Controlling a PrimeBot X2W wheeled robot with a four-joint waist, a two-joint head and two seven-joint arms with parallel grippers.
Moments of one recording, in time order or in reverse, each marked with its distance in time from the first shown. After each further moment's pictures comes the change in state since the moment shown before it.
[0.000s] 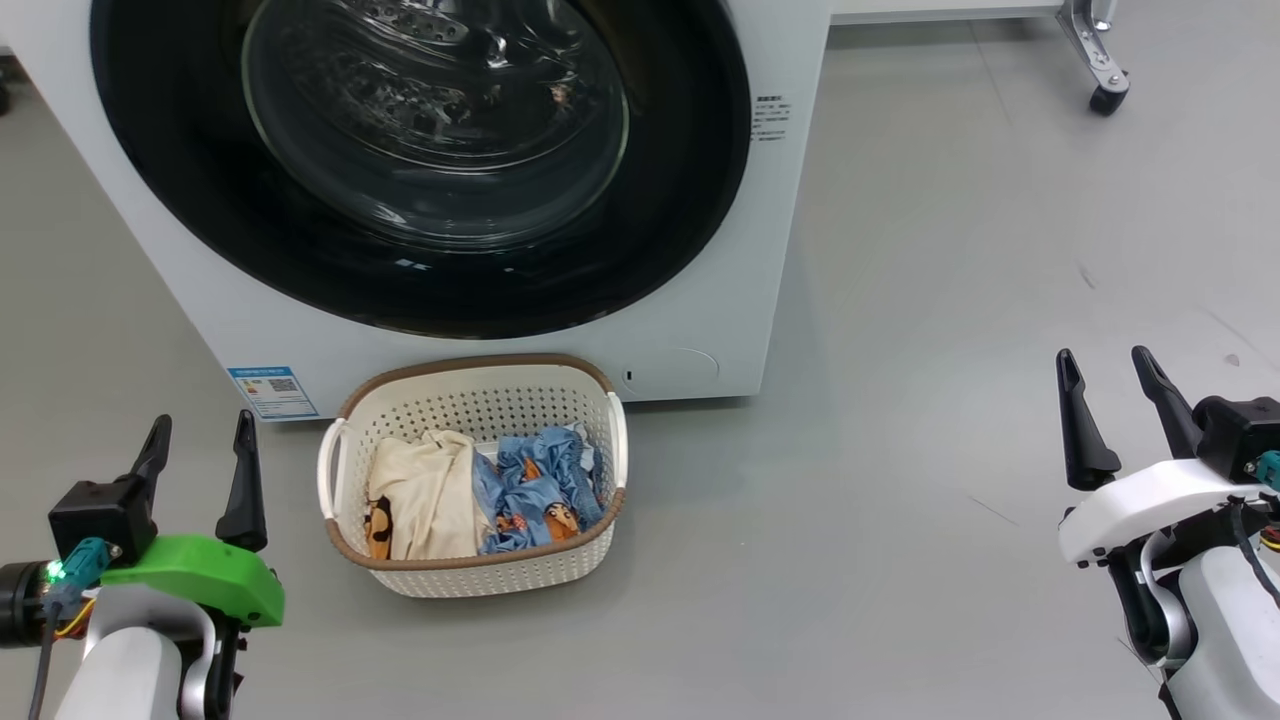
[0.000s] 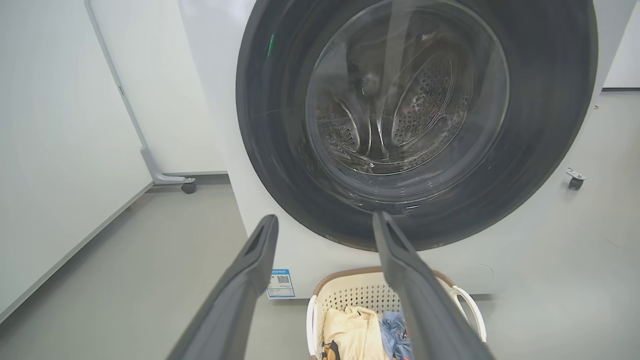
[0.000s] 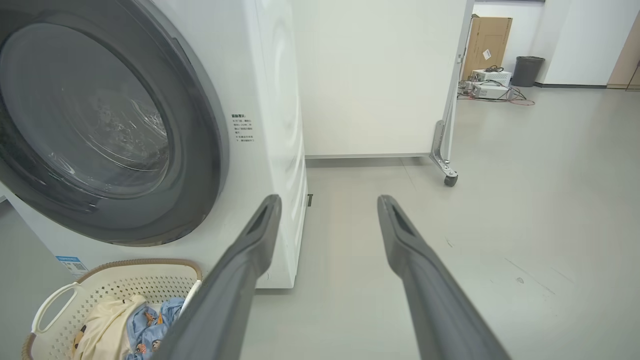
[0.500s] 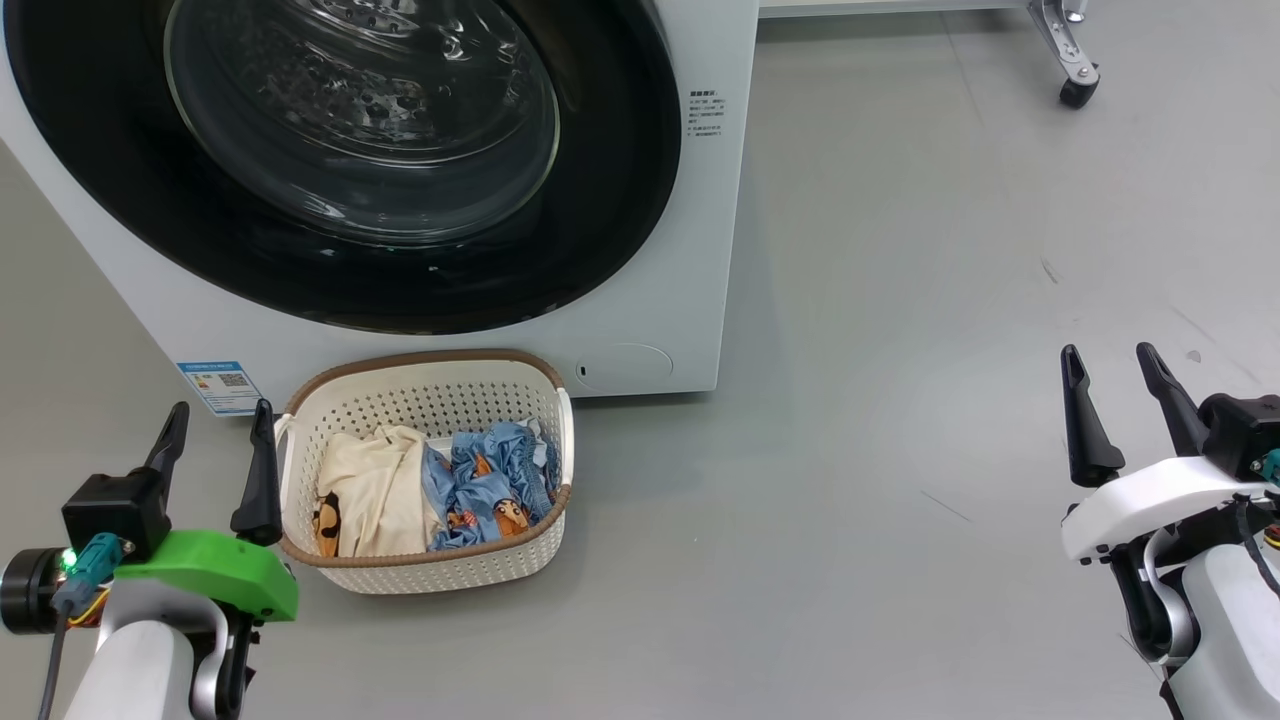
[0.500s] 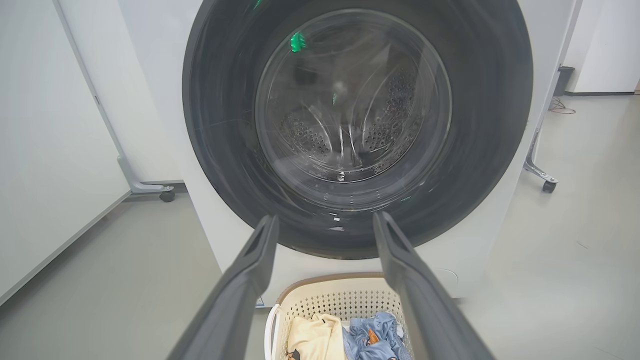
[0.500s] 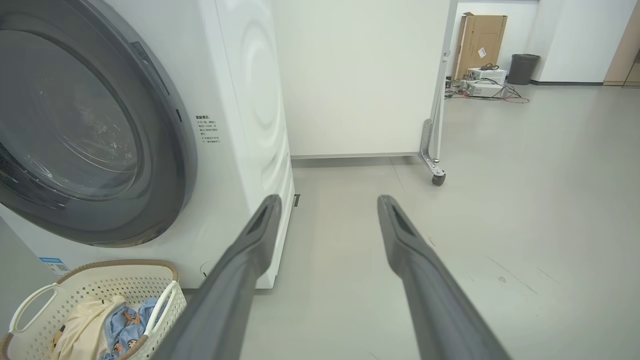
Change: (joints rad) left arm -0.001 -0.017 0.003 -0.033 0.021 -0.025 0.000; right arm 0.000 0.004 -0.016 -0.004 -0.001 0.005 0.000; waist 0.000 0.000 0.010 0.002
